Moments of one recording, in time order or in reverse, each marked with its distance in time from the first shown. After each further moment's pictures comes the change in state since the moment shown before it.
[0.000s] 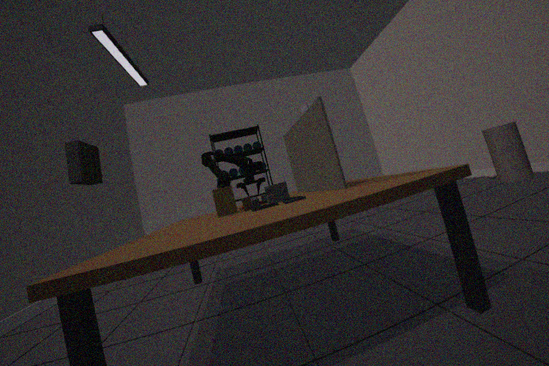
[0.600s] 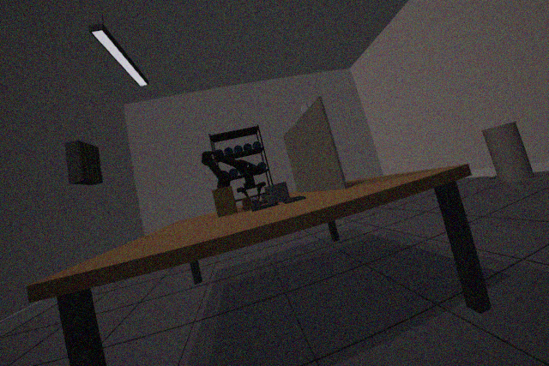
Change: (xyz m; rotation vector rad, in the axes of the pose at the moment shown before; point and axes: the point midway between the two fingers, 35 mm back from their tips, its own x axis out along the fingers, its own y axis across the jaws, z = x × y) arm 0.029 0.003 0.002 -0.001 -0.008 -0.002
